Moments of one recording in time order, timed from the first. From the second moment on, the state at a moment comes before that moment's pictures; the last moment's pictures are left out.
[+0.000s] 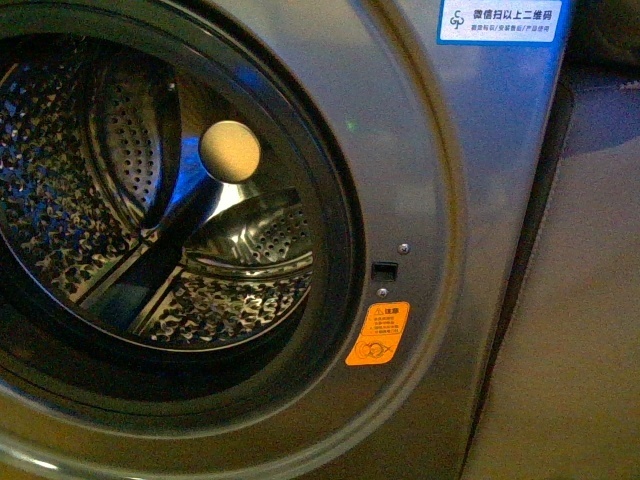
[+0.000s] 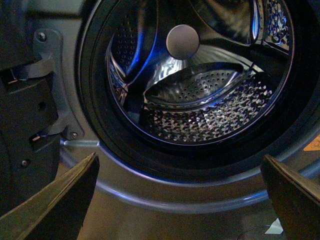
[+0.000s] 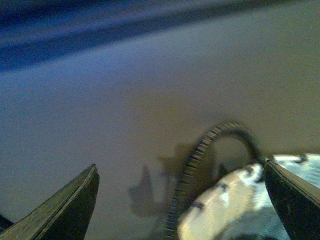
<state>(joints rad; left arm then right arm) 0.00 0.00 0.02 0.00 0.00 0.00 -0.91 1.40 0.71 0.38 -0.82 -0.11</state>
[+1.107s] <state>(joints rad) 0.00 0.00 0.02 0.00 0.00 0.00 -1.08 2.68 1.42 0.11 -0.38 -0.55</state>
